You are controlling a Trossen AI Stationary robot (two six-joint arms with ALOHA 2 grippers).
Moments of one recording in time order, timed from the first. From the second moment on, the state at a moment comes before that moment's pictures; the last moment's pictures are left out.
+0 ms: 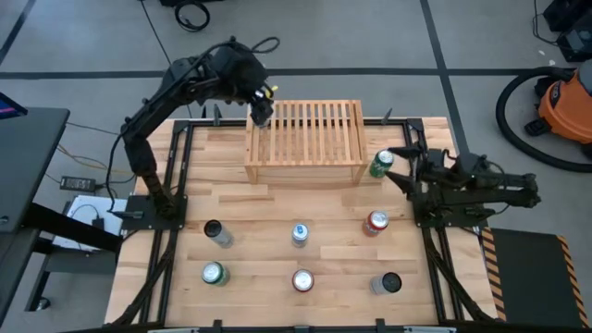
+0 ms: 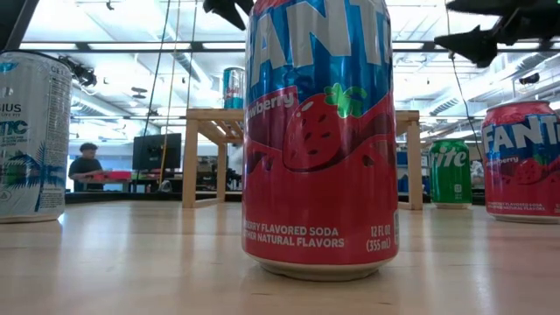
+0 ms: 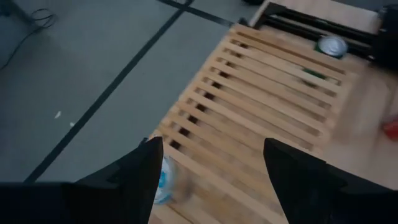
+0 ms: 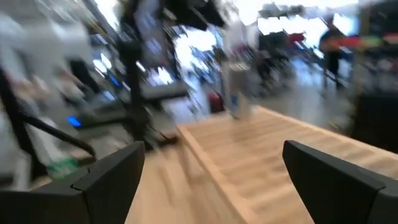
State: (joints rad) left arm 0.46 1.77 2.33 -1.31 -0.17 0.01; right arm 0.02 0.10 0.38 -0.20 0.33 0.09
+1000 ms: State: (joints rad) left arm 0.33 1.63 2.33 -1.55 -0.13 -0.09; right arm -0.23 0.59 0.85 -1.05 0.40 0.18
